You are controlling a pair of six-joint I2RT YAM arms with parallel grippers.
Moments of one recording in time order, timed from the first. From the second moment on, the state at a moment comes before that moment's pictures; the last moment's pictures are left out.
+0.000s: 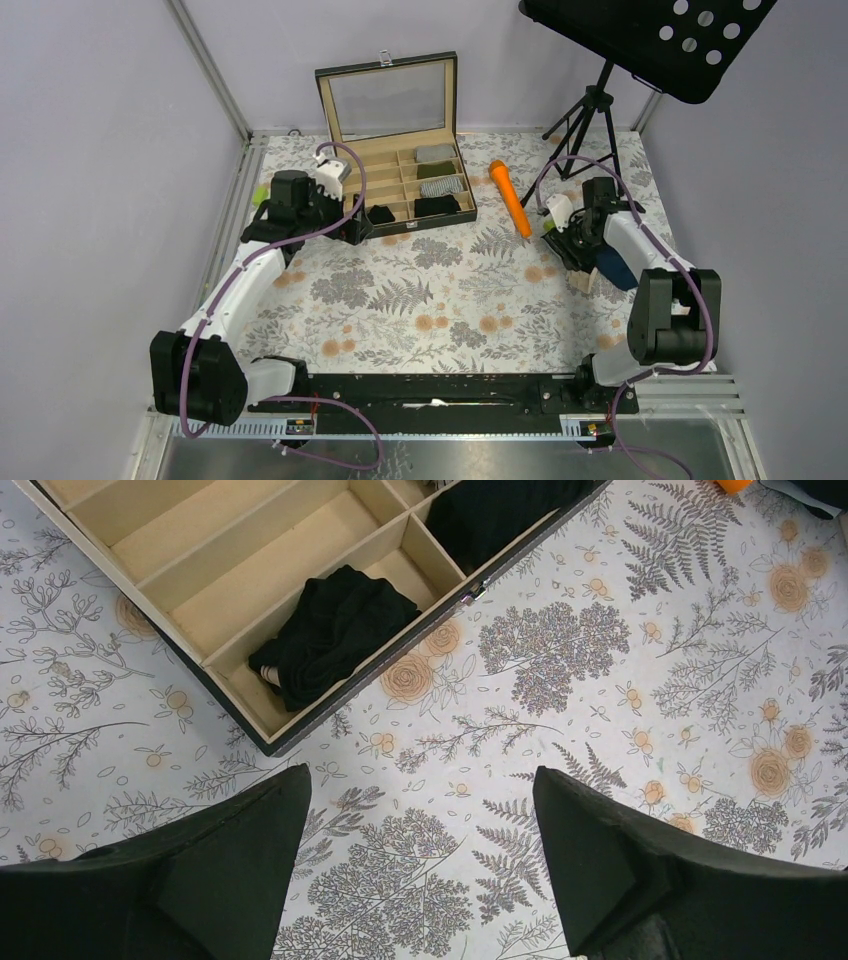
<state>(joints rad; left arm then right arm) -0.17 1.22 0.94 -0.35 0.41 0.06 -0.01 1.51 1.00 -0.77 -0.17 -0.74</state>
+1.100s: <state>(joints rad) -0.22 1.29 0.94 -0.34 0.41 0.09 -0.01 1.66 0.98 -0.60 0.01 -0.73</state>
